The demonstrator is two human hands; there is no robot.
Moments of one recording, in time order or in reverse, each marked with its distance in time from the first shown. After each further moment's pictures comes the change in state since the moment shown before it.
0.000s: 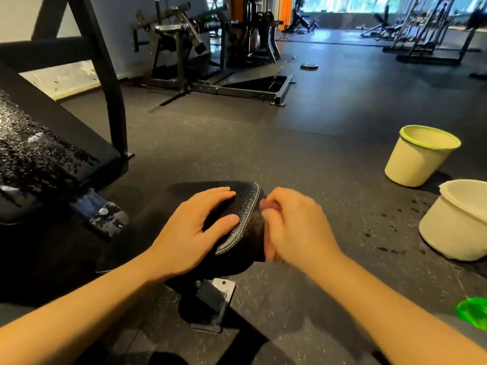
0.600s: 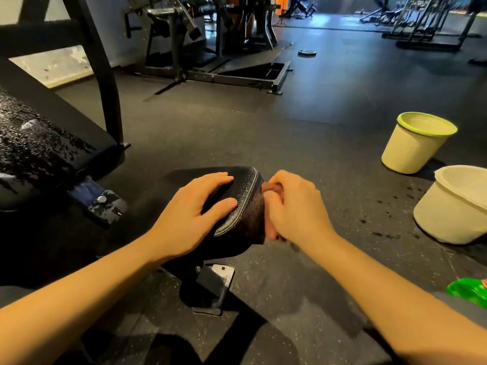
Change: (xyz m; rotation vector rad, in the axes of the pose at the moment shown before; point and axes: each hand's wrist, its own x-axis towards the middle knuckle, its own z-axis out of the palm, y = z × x) left_hand 0.001 0.000 0.000 0.004 -0.029 -0.006; right_hand -0.004 -0.005 0.001 0.029 0.052 0.062
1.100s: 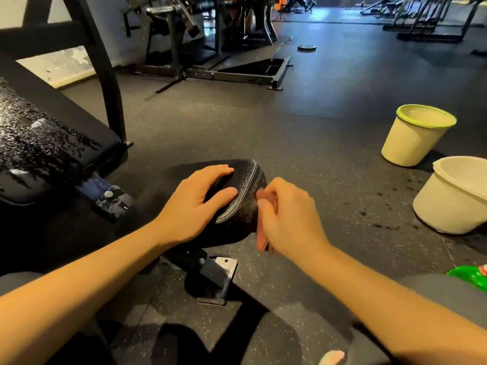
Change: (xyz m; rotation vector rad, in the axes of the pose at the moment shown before) left_hand 0.000 0.003 -0.001 -0.006 -0.015 0.009; right_hand -0.035 -0.005 0.010 0.055 0.002 -0.036
